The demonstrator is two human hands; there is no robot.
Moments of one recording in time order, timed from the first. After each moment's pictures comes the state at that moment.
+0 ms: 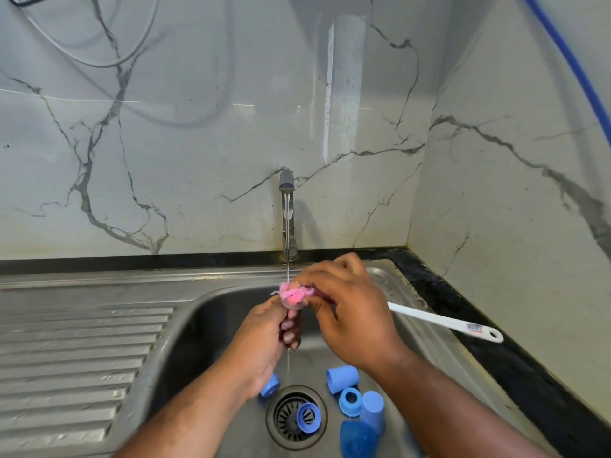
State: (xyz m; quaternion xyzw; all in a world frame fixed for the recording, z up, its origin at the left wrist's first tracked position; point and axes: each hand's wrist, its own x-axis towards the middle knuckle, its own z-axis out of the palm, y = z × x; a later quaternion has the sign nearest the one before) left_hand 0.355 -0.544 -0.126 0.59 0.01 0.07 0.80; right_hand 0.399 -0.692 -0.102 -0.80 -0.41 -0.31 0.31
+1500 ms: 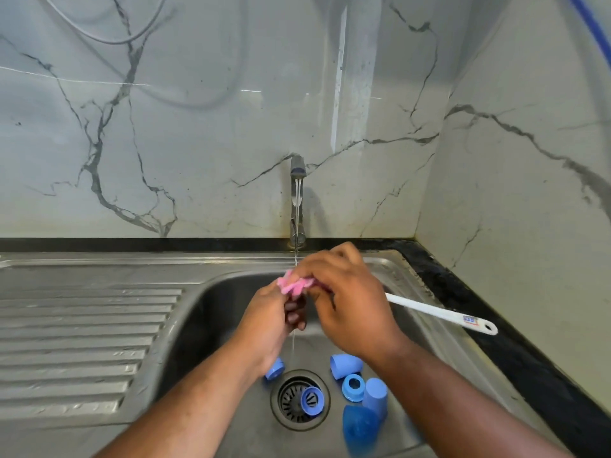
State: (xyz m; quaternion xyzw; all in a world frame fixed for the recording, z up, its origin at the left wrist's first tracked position) left_hand 0.357 -0.543 -0.127 0.58 0.01 0.09 0.81; right_hand 0.397 -0.682 -0.104 -0.80 -0.42 -0.29 0.31
